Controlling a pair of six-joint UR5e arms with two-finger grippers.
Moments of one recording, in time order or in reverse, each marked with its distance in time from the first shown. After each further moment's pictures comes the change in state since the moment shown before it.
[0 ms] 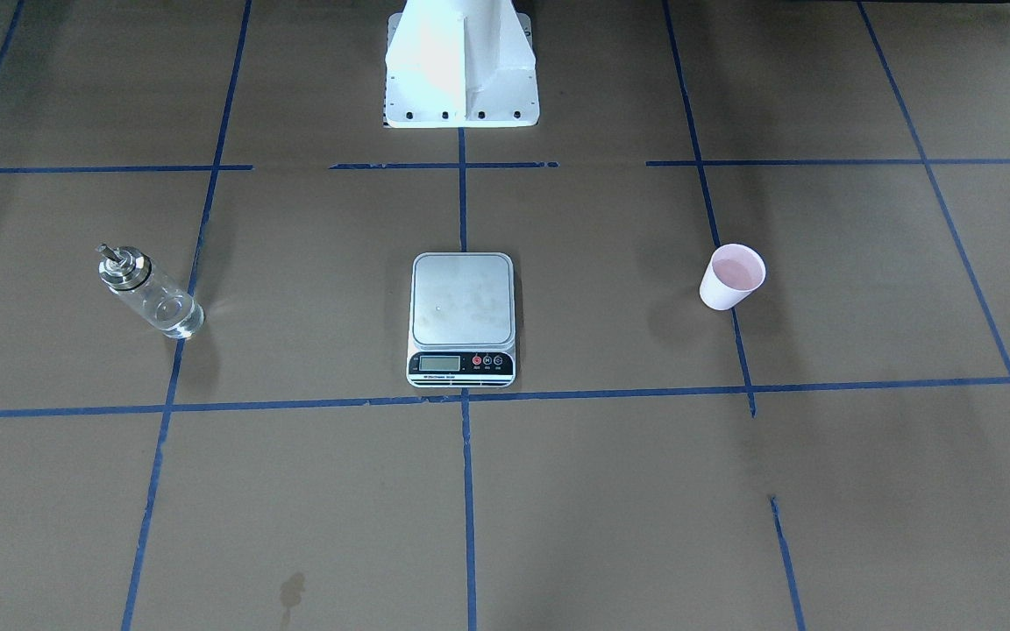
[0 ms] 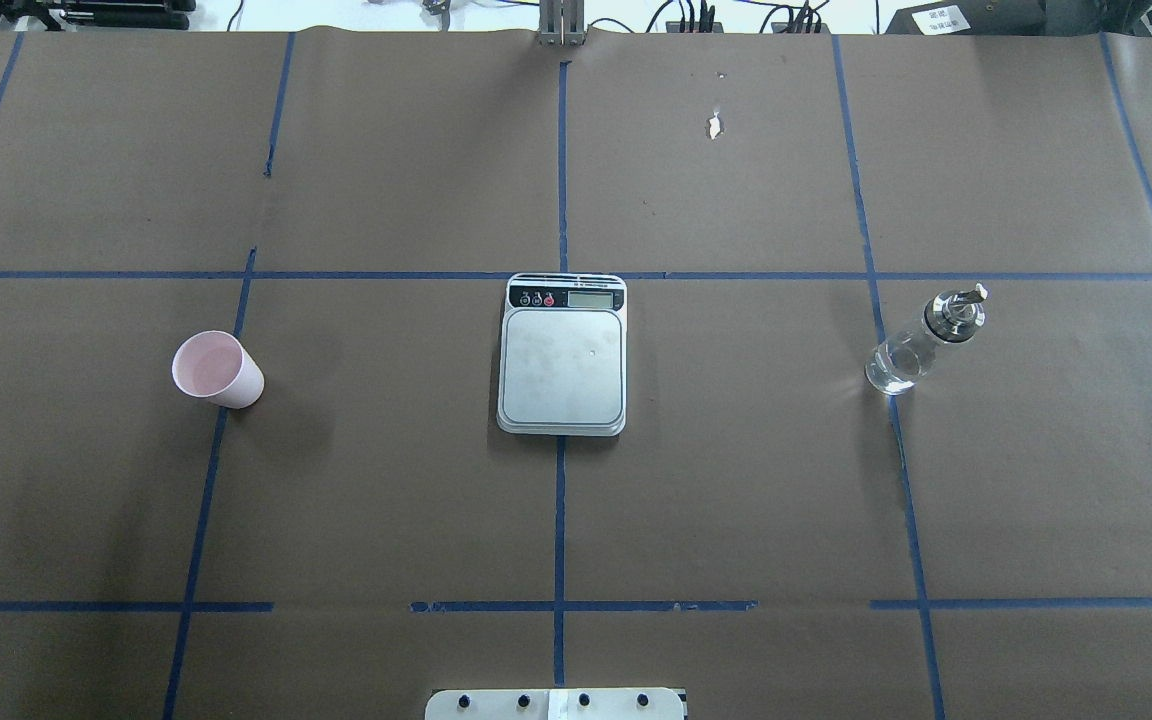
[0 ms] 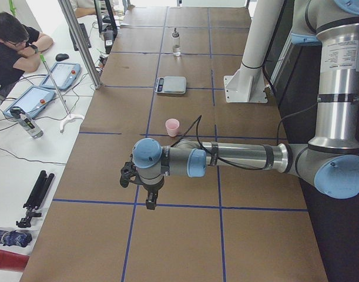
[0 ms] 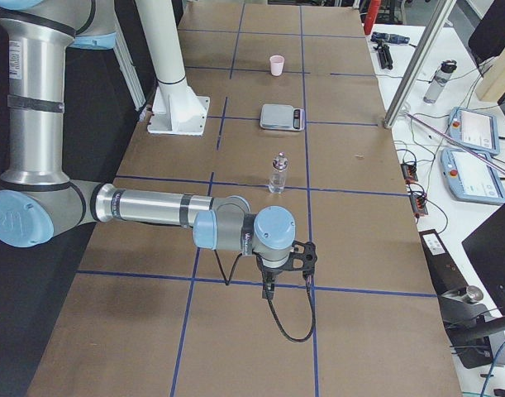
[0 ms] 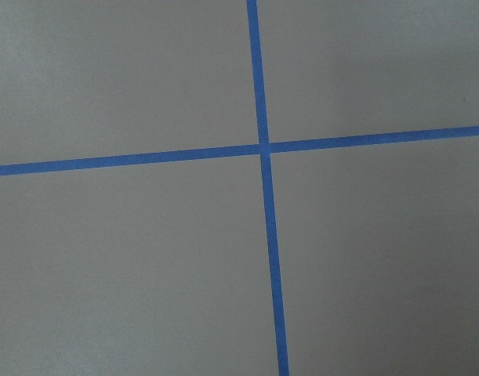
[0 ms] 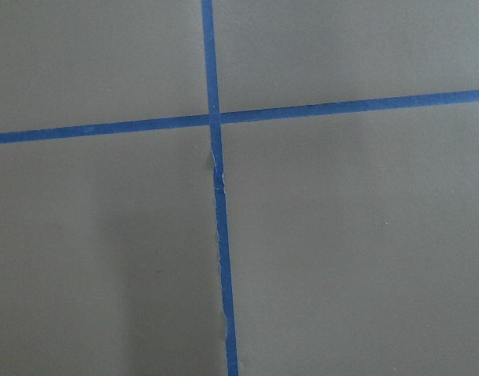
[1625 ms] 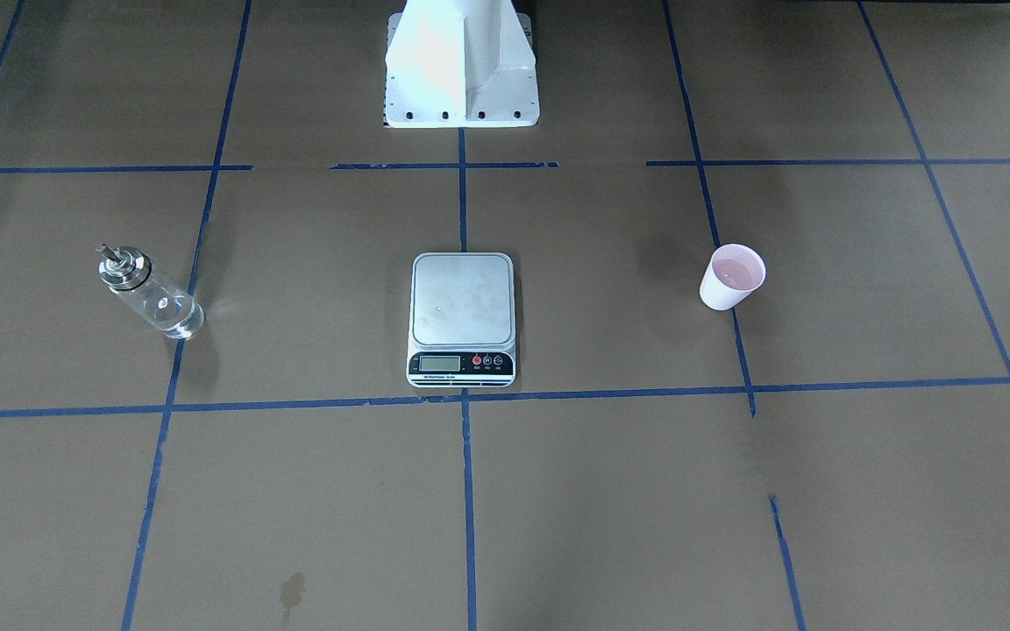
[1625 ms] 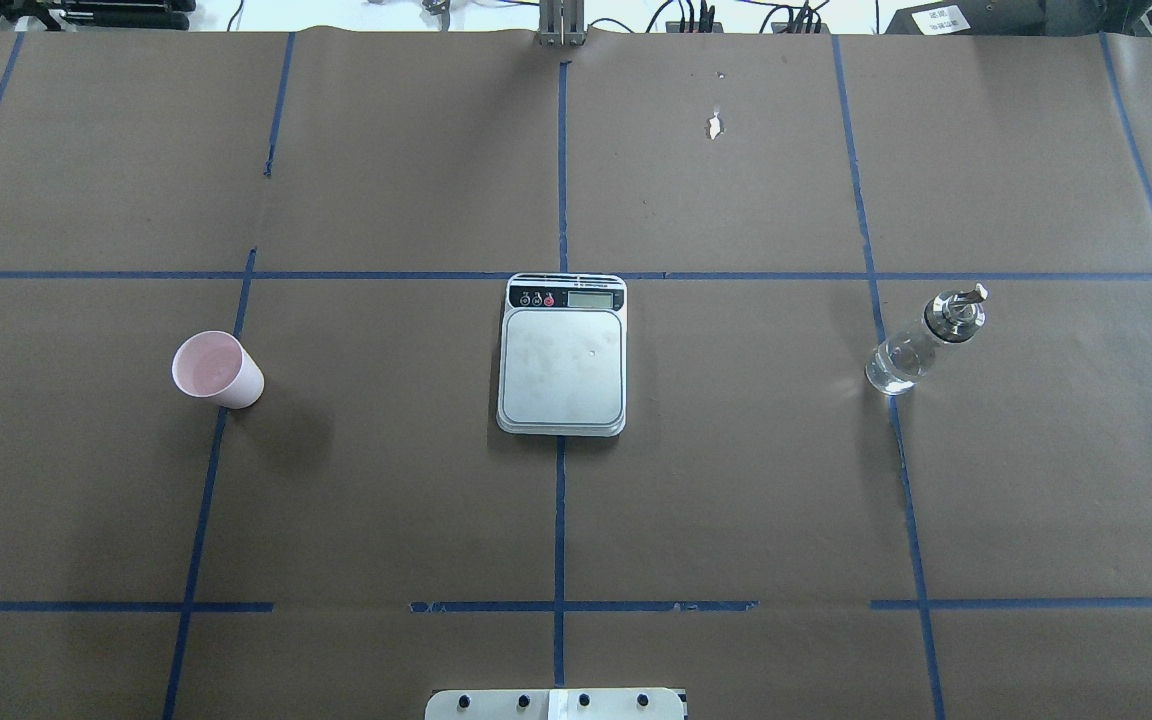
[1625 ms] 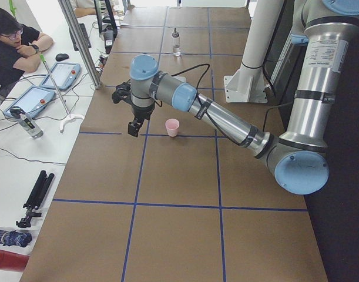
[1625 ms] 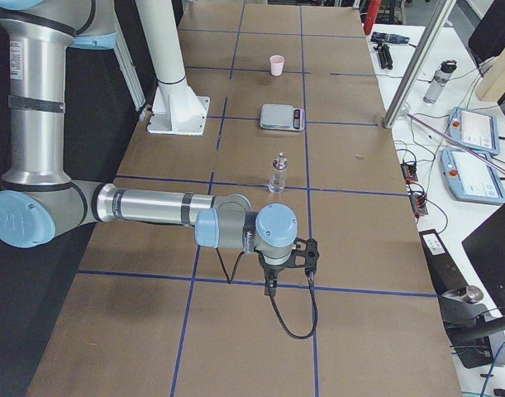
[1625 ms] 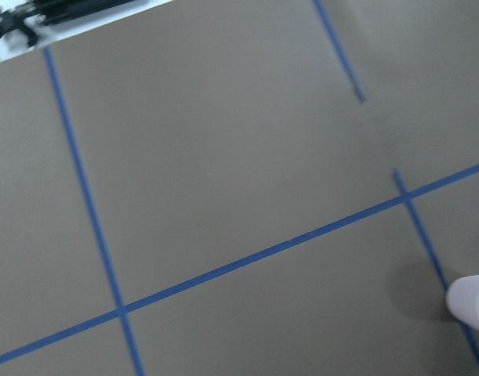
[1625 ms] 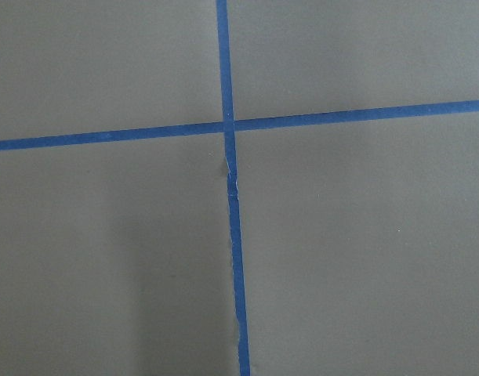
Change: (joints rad) left arm 0.201 -0.217 -0.337 0.105 0.002 -0.148; right arm 0.000 0.009 0.003 0.000 0.014 0.001
